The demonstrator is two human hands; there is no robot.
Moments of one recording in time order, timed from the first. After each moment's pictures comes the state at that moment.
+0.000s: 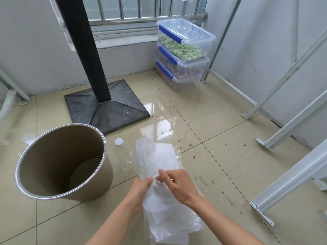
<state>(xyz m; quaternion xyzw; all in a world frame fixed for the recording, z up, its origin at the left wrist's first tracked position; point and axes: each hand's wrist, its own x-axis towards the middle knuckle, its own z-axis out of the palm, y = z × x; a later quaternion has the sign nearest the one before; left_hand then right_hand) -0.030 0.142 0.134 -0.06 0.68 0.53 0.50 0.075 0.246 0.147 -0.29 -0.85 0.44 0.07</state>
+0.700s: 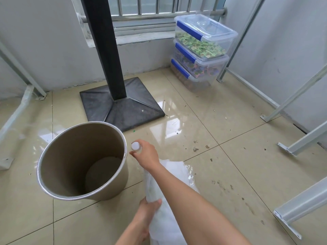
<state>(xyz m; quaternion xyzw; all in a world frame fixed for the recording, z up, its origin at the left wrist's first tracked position) -0.031 0.084 0.105 -0.10 0.66 0.52 0.53 -0.125 0.208 0.107 -0.34 -0.83 0.44 0.05</state>
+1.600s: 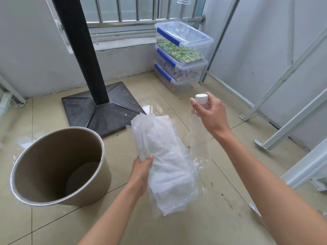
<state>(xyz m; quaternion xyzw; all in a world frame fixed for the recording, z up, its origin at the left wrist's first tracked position) -0.054 0.180 0.169 -0.04 0.63 0.64 0.44 0.024 0.378 0.283 -0.33 -0.78 0.41 0.34</state>
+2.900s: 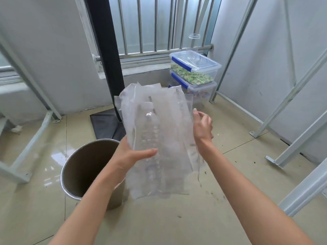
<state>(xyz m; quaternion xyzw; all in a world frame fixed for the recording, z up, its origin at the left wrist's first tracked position) -0.107 0.092 0.324 0.27 0.66 0.61 0.35 -0.023 0.313 0.303 -0.48 -0.66 0.49 0.31</state>
